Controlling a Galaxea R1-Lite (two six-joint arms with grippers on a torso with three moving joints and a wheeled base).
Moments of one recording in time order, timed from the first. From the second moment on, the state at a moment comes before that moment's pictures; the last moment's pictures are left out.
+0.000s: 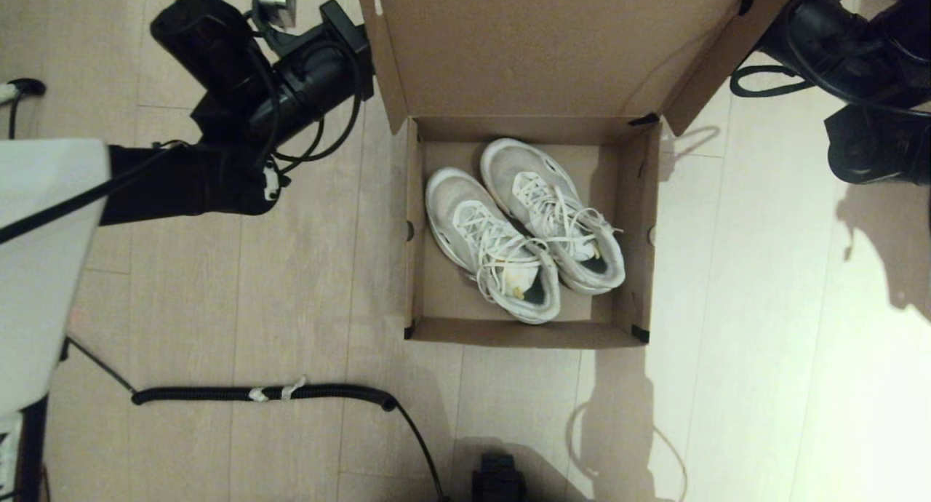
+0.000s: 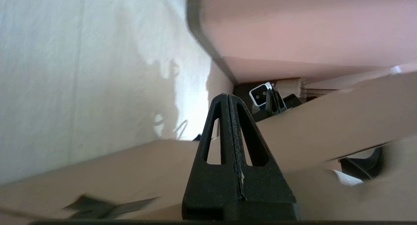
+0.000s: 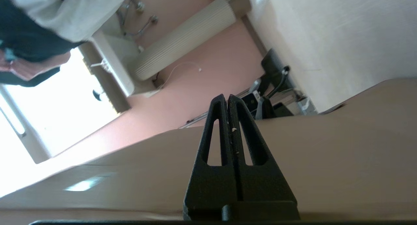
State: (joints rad) left arm -0.31 2.14 -1.93 -0.88 -0.66 -0.89; right arm 0.00 2.07 -1.92 -1.03 0.90 1.88
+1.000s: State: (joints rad) left arm -0.44 1.54 -1.25 -0.88 -0.66 -0.89; right arm 0.00 1.40 -1.17 -1.07 0.95 1.88
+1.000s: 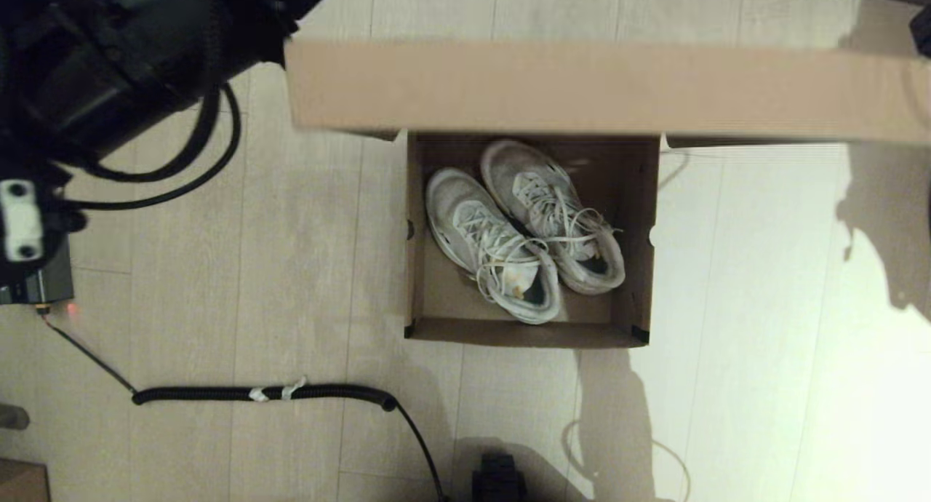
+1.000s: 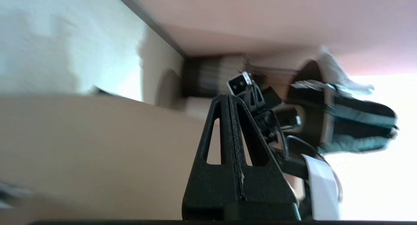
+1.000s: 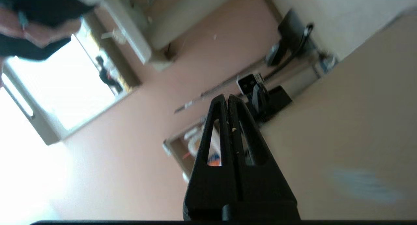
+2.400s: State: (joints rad) left arm -0.22 1.23 -0.74 -0.42 -0.13 0.01; right arm -0.31 1.12 -0.72 -0.41 0.74 0.46
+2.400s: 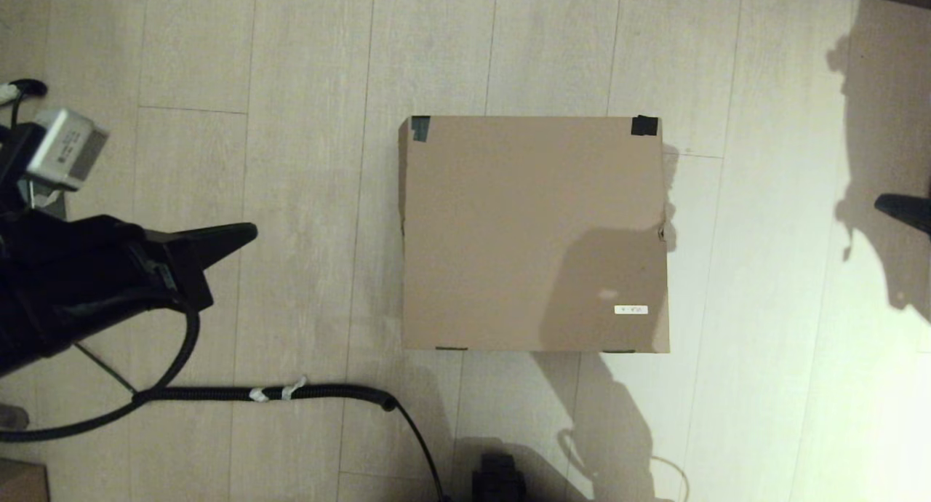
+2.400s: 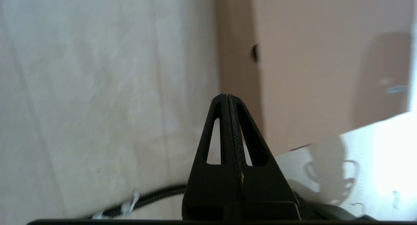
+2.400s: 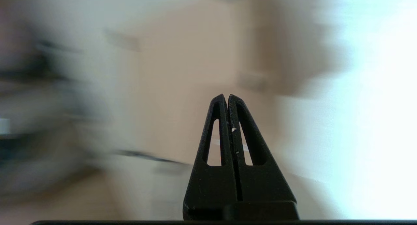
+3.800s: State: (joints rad) left arm -0.76 1.72 -0.77 -0.71 0.33 -0.08; right arm 0.63 1.53 -0.70 -0.42 -0.35 0.20
